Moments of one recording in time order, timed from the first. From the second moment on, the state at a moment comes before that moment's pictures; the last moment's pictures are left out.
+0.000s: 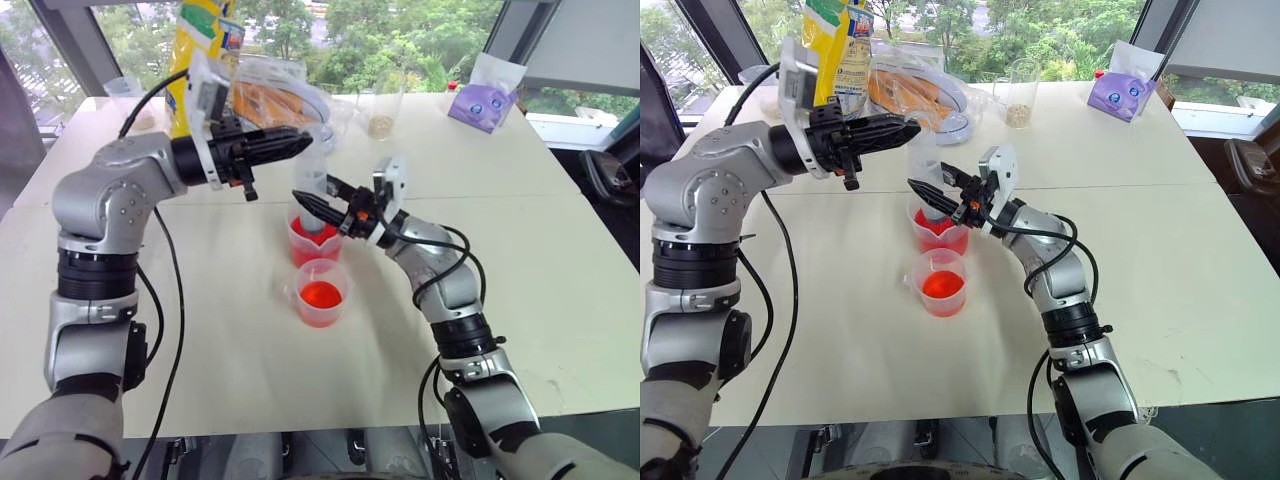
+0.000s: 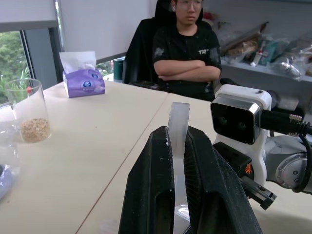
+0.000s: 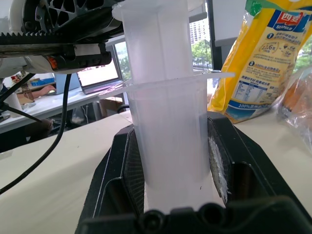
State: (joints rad) left arm -0.91 0.59 0.06 0.03 -0.68 0.74 -0.97; right arm -0.64 -0.16 0.10 0.12 0.35 0.18 0.79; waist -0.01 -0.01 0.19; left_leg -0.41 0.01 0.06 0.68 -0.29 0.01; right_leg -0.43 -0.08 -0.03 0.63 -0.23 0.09
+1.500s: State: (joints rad) left arm -0.81 0.79 0.27 -0.12 -1.04 1.00 -1.01; right arm -0.48 -0.39 0.04 -0.37 0.77 0.62 0.85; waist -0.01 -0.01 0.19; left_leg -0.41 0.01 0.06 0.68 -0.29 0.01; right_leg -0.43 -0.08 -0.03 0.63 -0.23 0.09
